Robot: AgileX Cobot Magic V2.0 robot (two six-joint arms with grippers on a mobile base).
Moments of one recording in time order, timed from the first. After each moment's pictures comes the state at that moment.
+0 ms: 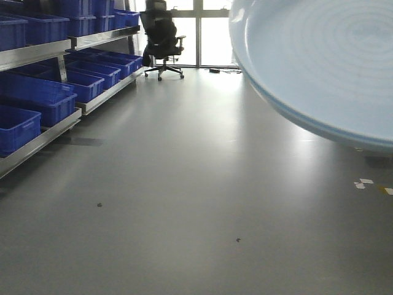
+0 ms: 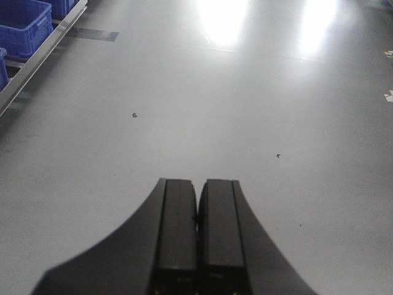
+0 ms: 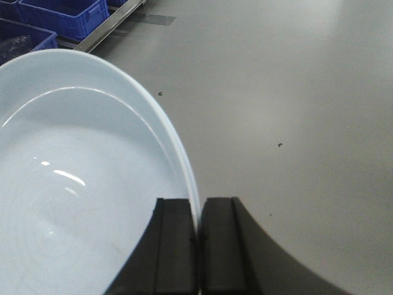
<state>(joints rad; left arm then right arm) -0.19 0.61 -0.54 0.23 0.43 -0.29 0.26 0.58 -0.60 0.08 0.50 0.11</state>
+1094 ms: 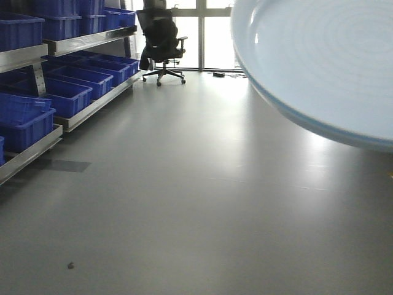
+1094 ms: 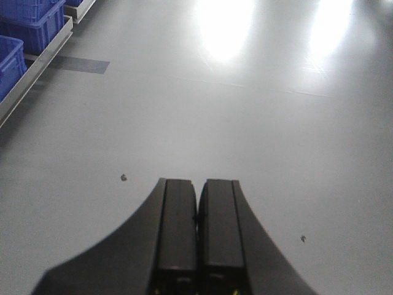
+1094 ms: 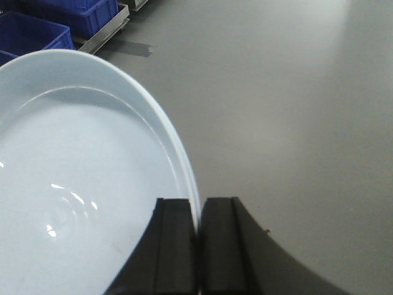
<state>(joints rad) -0.19 0.61 -0.54 0.23 0.43 -0.29 0.26 0.58 -0.60 0.08 0.50 0.11</state>
